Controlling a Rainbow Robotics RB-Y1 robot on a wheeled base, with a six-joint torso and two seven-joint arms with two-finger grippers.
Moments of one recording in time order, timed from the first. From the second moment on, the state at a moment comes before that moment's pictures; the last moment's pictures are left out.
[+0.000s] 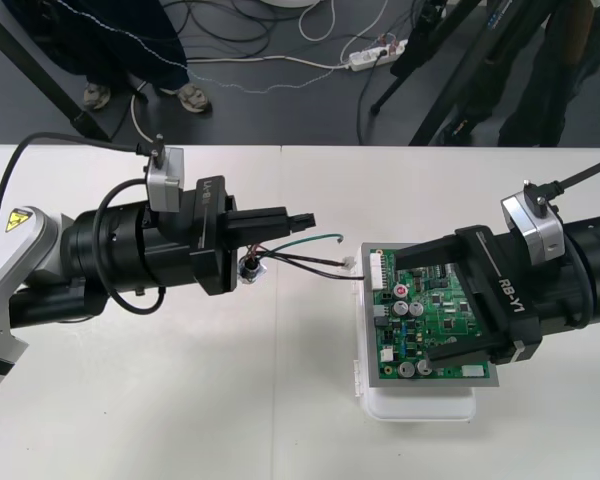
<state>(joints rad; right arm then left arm) -0.16 -0.65 -0.02 -1.94 1.10 -1.51 -0.45 -0.28 0.58 -0.28 -1.68 -0.81 -1.09 0.03</state>
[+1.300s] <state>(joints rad) -0.17 -0.90 -0.11 -2.01 1.94 -1.57 -0.45 -0.49 0.55 -0.41 -0.96 -0.76 -1.51 -0.44</state>
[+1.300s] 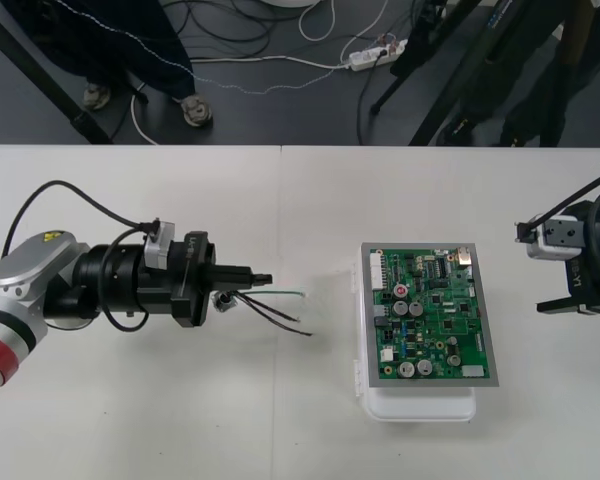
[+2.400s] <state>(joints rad) -0.17 -0.74 0.05 -2.02 2.23 -1.57 -0.39 -0.52 0.43 -0.53 -0.96 -0.81 -1.43 -0.44</state>
